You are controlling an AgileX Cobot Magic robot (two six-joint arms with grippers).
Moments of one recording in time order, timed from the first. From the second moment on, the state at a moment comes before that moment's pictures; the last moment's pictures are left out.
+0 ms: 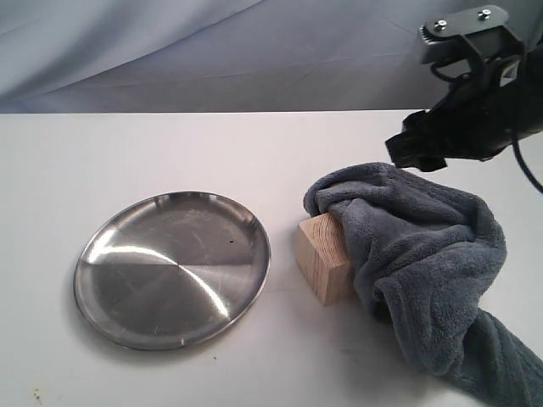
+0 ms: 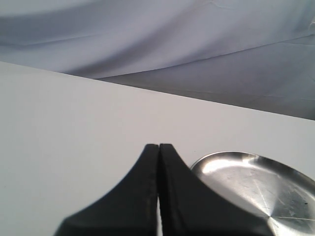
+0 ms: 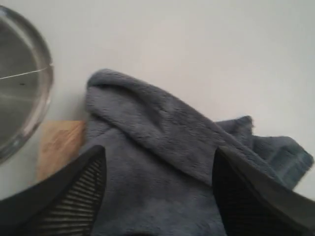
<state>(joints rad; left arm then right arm) 0.06 0.00 0.00 -0.06 0.25 -0.12 0.31 1.48 -1.09 0.09 0.64 -0.17</state>
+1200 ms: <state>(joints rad) 0.06 0.00 0.00 -0.06 0.25 -0.12 0.48 1.70 -1.11 -0.02 0.69 -0.12</state>
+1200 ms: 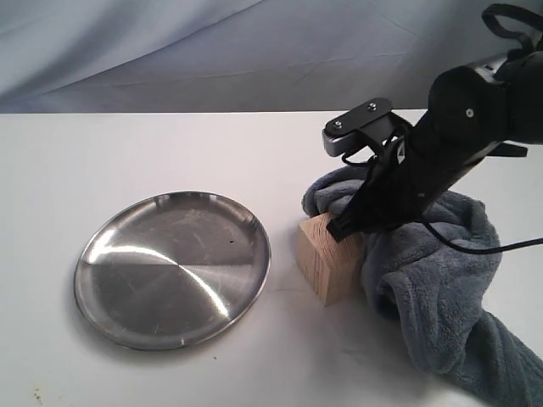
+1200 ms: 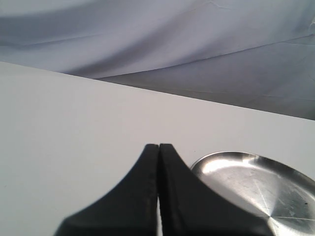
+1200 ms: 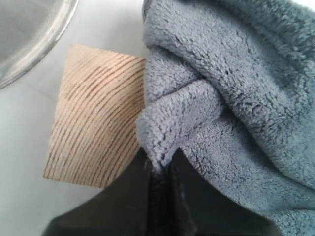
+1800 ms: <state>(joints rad) 0.06 0.00 0.00 -0.06 0.25 -0.12 0.25 1.67 -1.15 -0.06 0.73 -0.10</state>
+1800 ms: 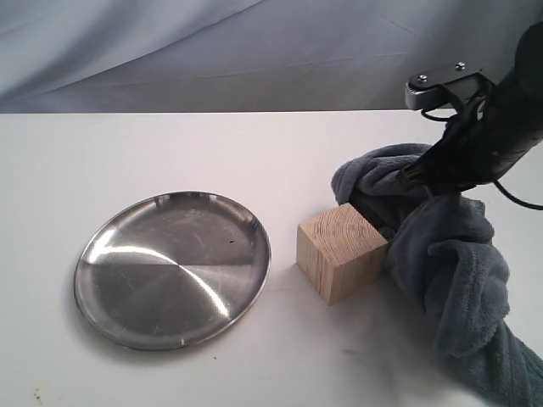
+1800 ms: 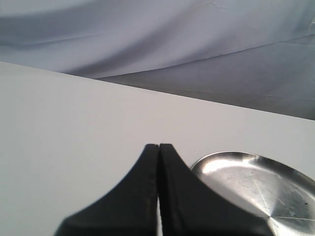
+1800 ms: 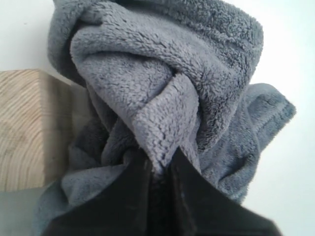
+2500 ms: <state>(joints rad) 0.06 0.00 0.00 -0.06 0.25 -0.12 -0.01 1.78 -1.15 -0.06 0.73 -0.10</state>
